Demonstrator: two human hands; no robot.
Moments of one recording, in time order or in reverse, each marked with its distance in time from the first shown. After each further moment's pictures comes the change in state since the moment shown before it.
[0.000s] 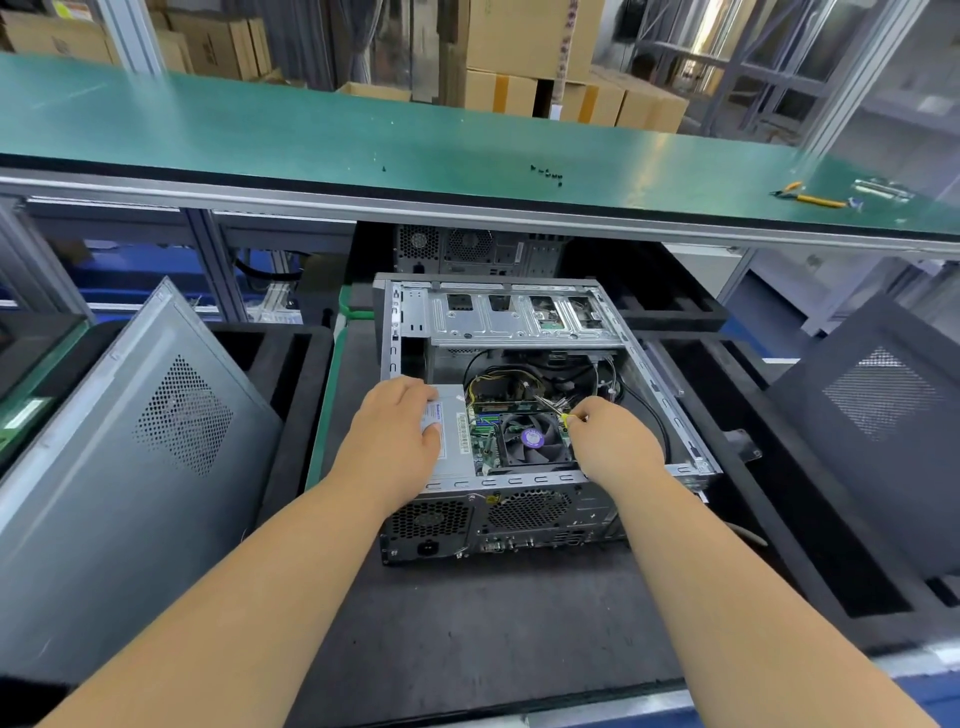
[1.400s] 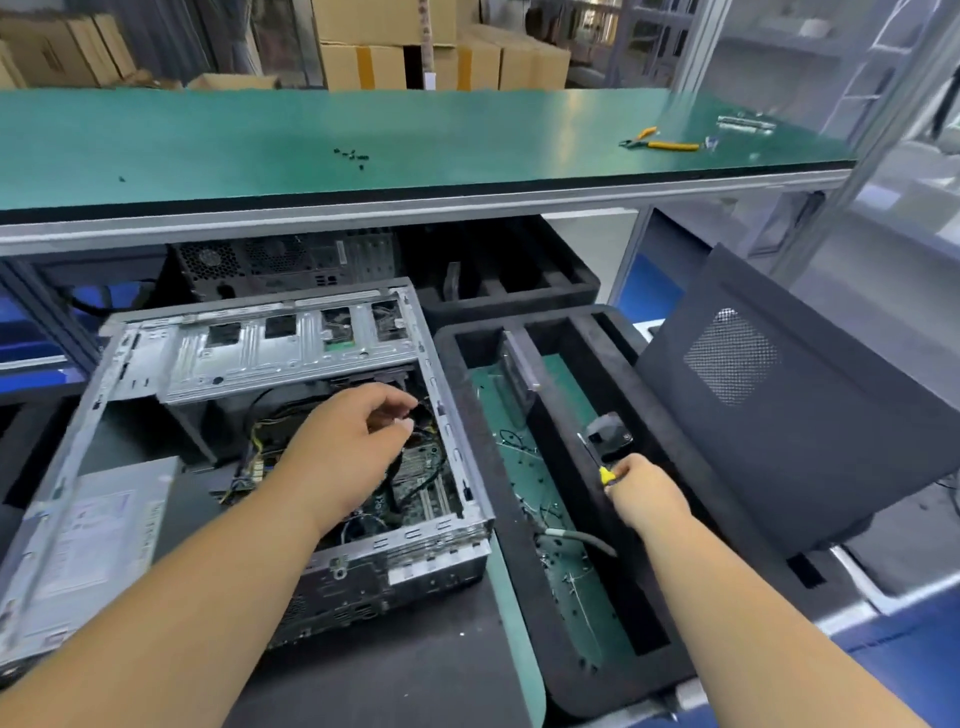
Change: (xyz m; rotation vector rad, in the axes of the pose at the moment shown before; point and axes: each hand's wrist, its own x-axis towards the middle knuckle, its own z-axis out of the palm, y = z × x) left_hand 0.082 0.202 0.085 -0.376 -0.209 -0.103; right_hand 0.081 0.309 -0.009 0.108 -0.084 0.445
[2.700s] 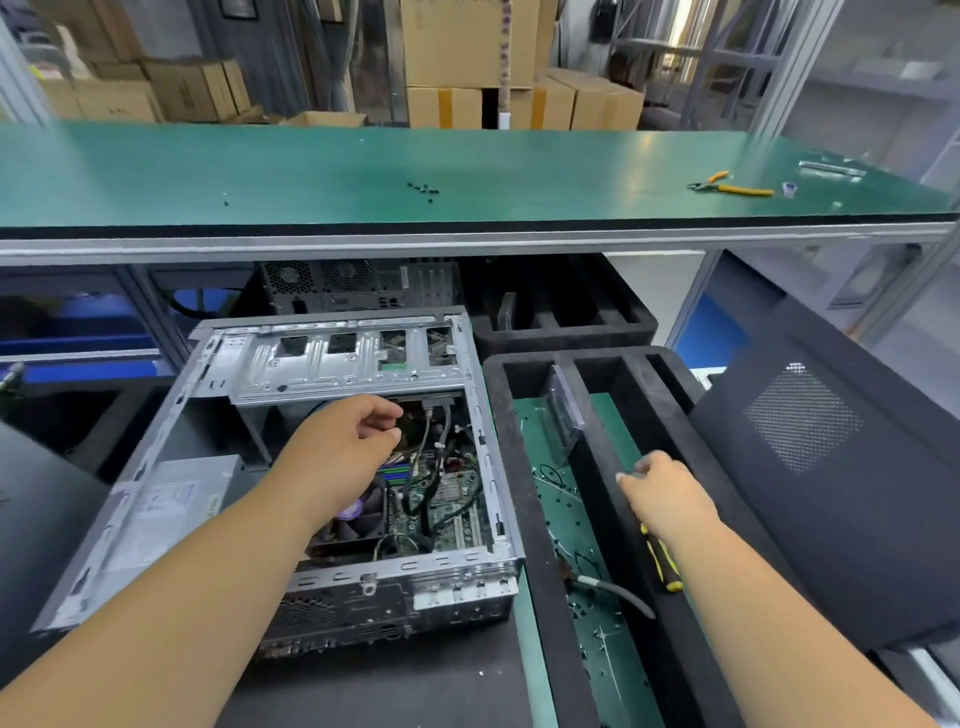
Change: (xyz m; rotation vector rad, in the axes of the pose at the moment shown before) left_hand 0.006 -0.027 -0.029 -0.031 0.155 -0.107; right_hand 0.010 -0.052 -0.030 0.029 0.010 -0.199
